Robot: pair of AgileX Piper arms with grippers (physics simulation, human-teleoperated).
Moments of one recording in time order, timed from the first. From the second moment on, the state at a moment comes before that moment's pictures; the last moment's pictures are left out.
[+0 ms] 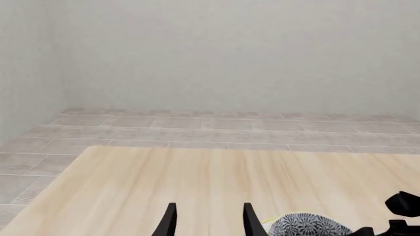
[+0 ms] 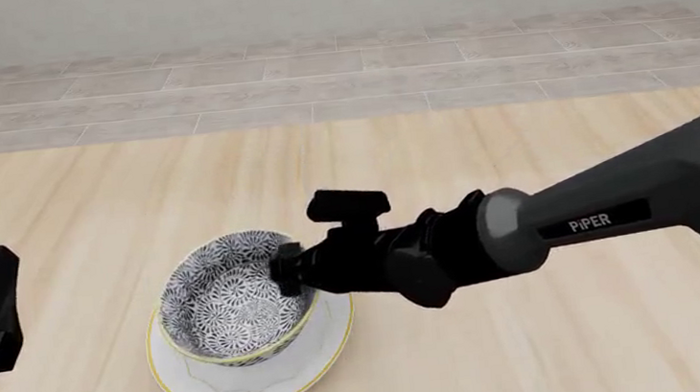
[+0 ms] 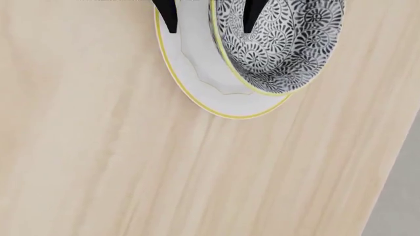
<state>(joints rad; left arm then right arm) 0.03 0.34 0.00 -0.37 -0.01 0.84 1.94 -1.00 -0.18 0.63</state>
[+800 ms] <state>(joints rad) 0.03 0.41 0.00 -0.43 -0.01 0.82 1.80 -1.01 0.00 0.51</state>
